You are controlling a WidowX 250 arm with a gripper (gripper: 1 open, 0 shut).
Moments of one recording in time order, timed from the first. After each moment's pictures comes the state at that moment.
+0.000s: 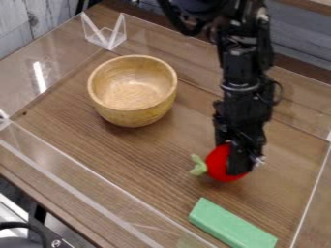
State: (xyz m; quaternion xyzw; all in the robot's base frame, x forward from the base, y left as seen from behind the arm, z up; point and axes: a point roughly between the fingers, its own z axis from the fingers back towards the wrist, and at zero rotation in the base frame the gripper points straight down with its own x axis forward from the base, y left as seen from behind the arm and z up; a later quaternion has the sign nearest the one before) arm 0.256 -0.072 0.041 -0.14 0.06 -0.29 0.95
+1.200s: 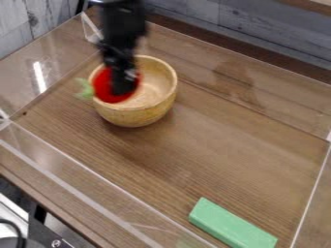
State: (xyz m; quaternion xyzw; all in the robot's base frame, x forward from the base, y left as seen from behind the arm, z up) arm 0.226 0.081 0.112 -0.08 0.00 -0.22 0.97
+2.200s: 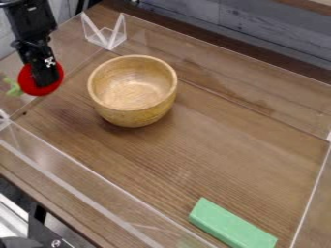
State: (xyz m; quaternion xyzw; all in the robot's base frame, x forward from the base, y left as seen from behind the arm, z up) arm 0.210 0.183 0.085 -0.11 -0.01 -0.12 0.99
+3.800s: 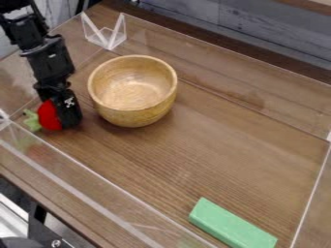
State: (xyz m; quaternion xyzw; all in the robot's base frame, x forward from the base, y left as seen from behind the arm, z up) arm 0.222 0.168 0.021 -0.13 -0.02 -0.13 0.98
